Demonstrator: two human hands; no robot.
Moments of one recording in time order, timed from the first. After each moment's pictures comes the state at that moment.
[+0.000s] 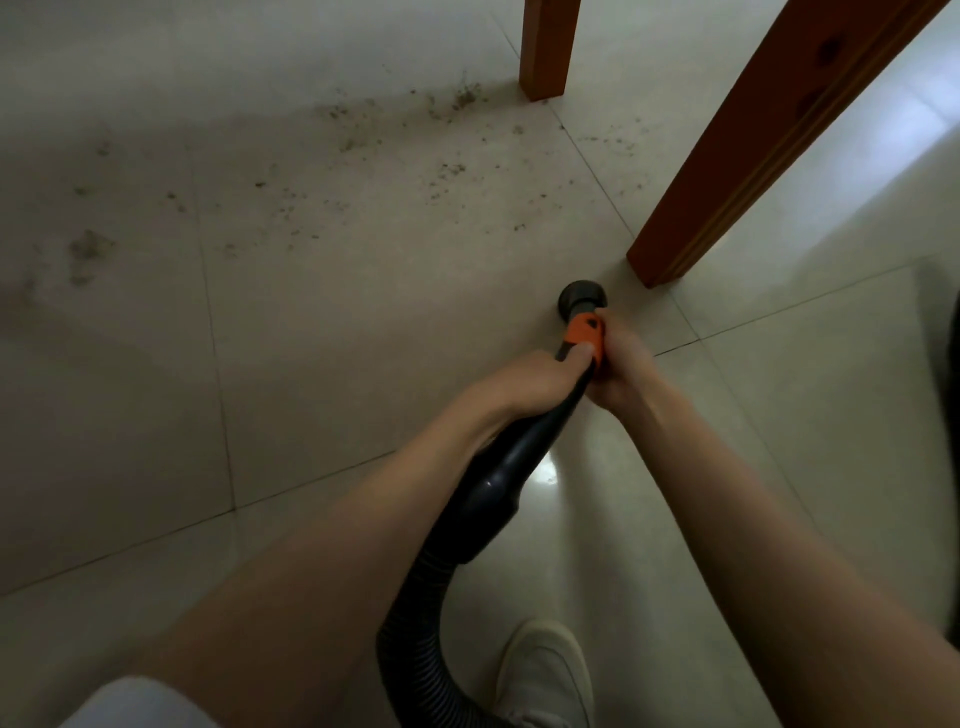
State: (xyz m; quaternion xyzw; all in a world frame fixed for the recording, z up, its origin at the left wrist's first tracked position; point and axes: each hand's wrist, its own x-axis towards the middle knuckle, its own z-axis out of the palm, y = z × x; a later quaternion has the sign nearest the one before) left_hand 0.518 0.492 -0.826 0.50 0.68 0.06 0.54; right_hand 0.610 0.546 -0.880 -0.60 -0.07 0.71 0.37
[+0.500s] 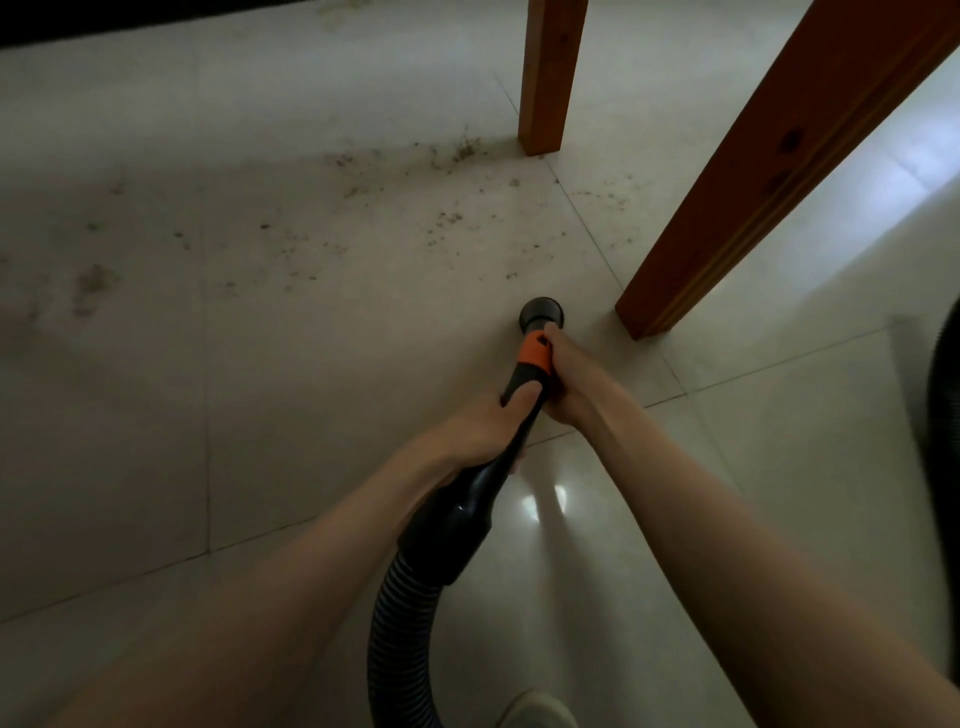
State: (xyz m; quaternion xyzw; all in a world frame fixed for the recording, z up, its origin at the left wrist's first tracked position) left_hand 0.496 0.494 -0.825 0.44 0.68 0.14 0.57; right_hand 0.586 0.582 -0.868 -0.60 -0.16 0.73 0.28
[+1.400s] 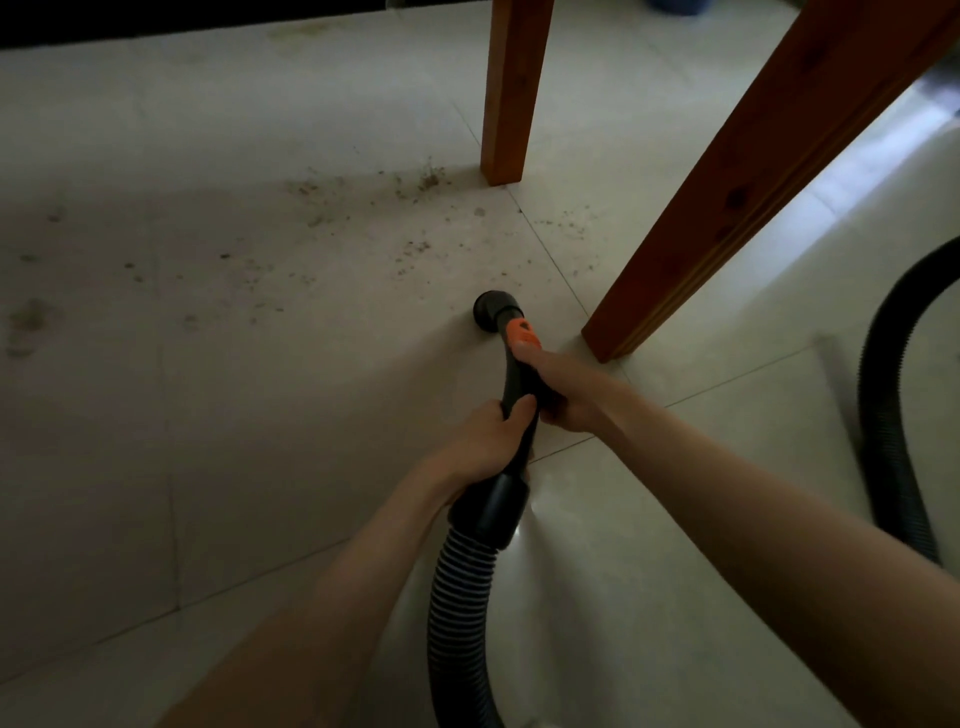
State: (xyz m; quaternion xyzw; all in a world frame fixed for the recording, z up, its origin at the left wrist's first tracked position) left_hand 0.502 0.509 -0.821 0.44 0.64 0.23 0.59; right_hand 0.594 0.594 -0.836 -0.67 -0.34 0.64 0.14
